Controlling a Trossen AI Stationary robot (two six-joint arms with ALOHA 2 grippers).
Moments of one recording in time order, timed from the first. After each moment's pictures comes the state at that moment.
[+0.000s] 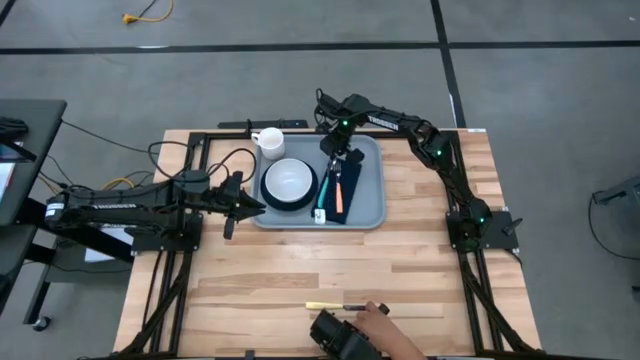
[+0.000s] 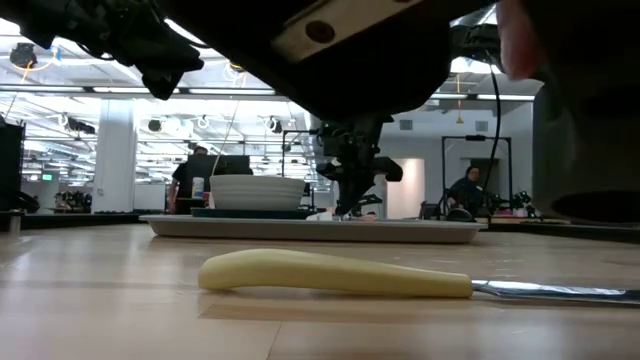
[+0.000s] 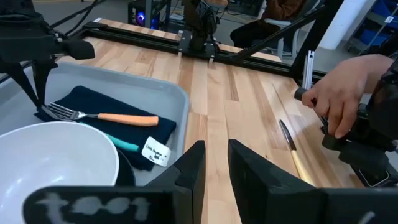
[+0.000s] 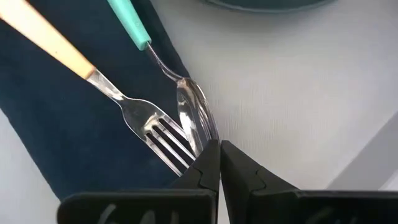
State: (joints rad) left arm 0.13 0.63 0.43 -0.07 0.18 -0.16; right arm -0.63 2.41 2.11 -1.13 -0.34 -1.41
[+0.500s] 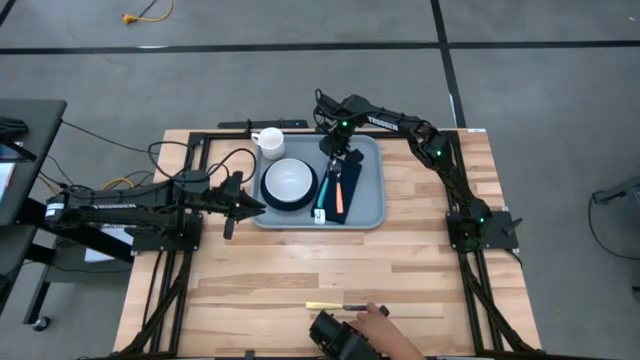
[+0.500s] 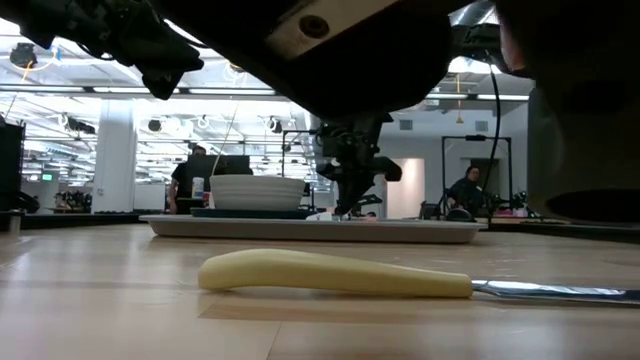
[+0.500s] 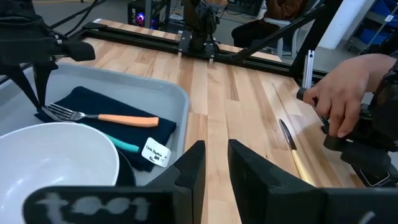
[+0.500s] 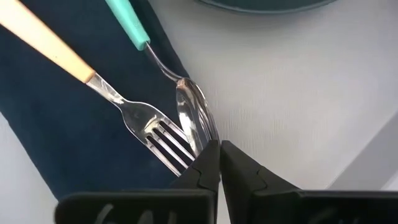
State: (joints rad) left arm 0.13 0.63 0.43 -0.07 0.18 -0.16; right arm -0.62 2.41 2.11 -1.13 -0.33 -1.40
